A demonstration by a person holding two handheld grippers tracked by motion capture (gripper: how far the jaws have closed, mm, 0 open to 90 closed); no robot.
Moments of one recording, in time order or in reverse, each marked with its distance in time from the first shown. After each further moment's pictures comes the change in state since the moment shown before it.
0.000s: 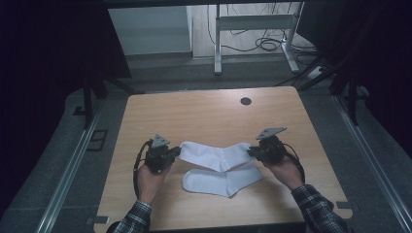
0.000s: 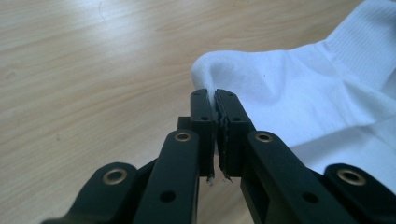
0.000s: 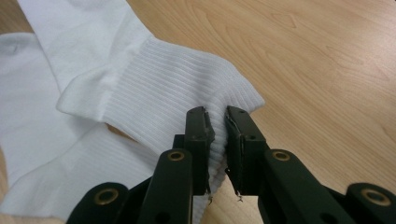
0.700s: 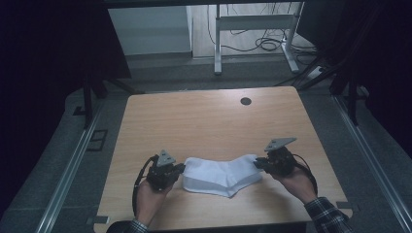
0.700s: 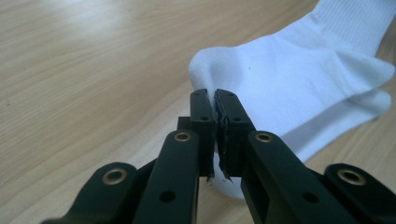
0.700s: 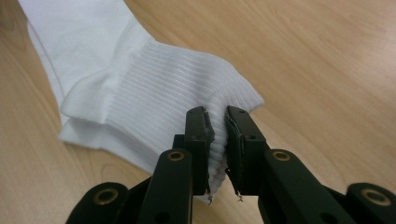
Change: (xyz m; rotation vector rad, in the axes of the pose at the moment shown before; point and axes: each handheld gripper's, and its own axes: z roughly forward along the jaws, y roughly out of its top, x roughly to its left) left arm -0.043 -0.024 -0.021 0.075 -0.040 0.099; right arm 0.016 -0.027 -0.030 0.035 0.046 -0.026
